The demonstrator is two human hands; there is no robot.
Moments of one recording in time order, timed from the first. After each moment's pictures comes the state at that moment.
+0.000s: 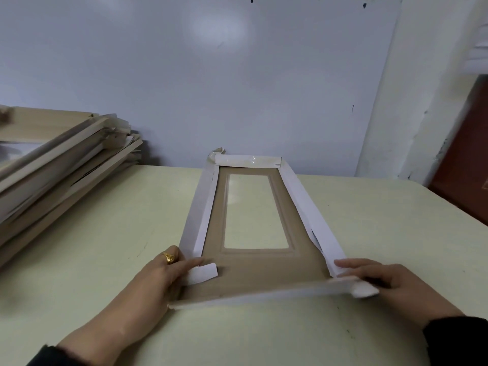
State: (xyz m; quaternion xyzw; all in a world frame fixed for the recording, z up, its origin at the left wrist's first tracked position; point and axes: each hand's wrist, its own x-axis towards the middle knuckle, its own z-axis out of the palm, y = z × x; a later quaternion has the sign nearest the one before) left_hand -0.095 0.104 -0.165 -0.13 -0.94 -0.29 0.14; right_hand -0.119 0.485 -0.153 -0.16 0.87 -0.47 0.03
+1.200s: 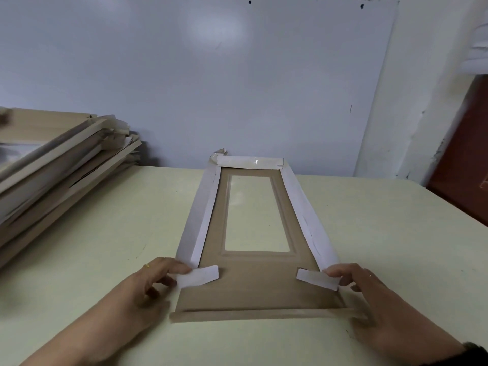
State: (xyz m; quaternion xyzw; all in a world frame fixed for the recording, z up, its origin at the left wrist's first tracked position) left_hand -0.066 0.087 -0.153 -0.13 -0.91 -0.40 0.05; right_hand -0.087 0.458 -0.149 -0.23 0.93 -0.28 0.00
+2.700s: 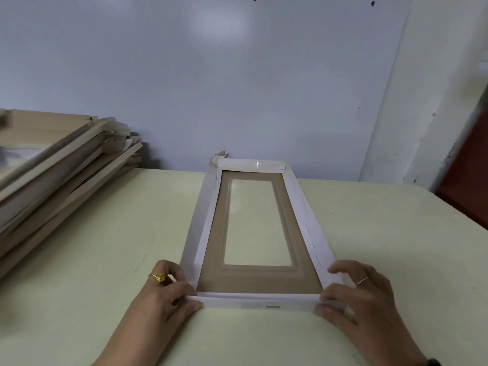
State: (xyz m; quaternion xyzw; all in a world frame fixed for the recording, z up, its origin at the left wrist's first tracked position) left_hand -0.082 0.118 -0.168 -0.12 -0.90 -0.33 0.24; right_hand -0.110 0.427 -0.162 -0.25 0.89 -0.16 -0.34
